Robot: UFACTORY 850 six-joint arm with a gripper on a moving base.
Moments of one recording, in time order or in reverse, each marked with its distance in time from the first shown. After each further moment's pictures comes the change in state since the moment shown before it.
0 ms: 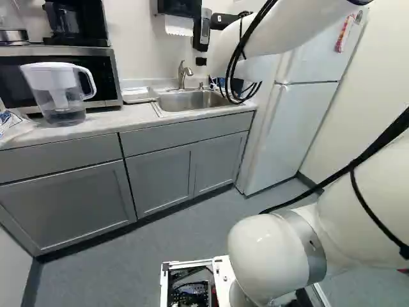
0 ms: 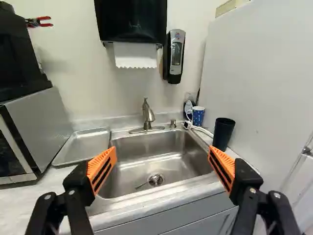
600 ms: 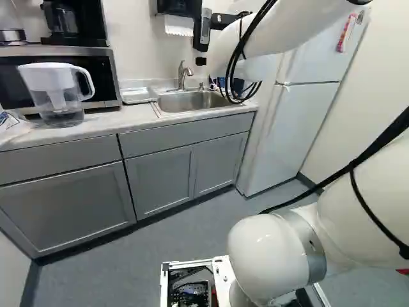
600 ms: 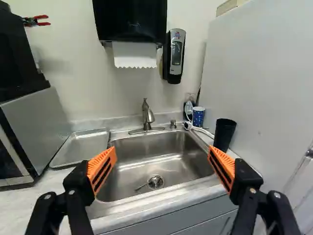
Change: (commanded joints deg) arm 0.0 0.0 0.0 0.0 0.0 0.0
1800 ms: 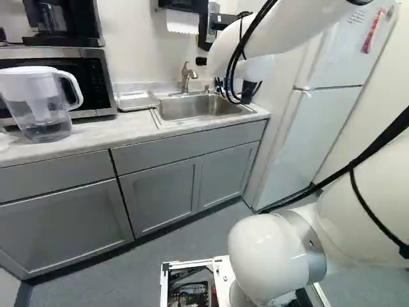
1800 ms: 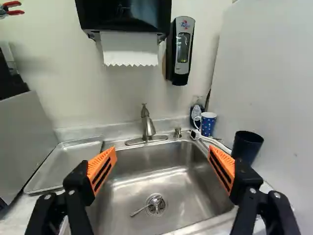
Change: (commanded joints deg) arm 0.0 0.0 0.0 0.0 0.0 0.0
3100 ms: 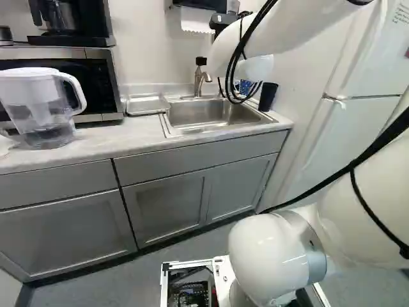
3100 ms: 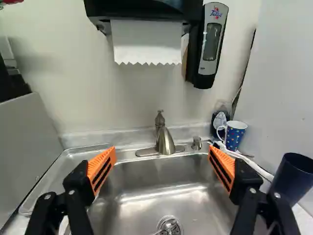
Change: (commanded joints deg) arm 0.0 0.0 0.0 0.0 0.0 0.0
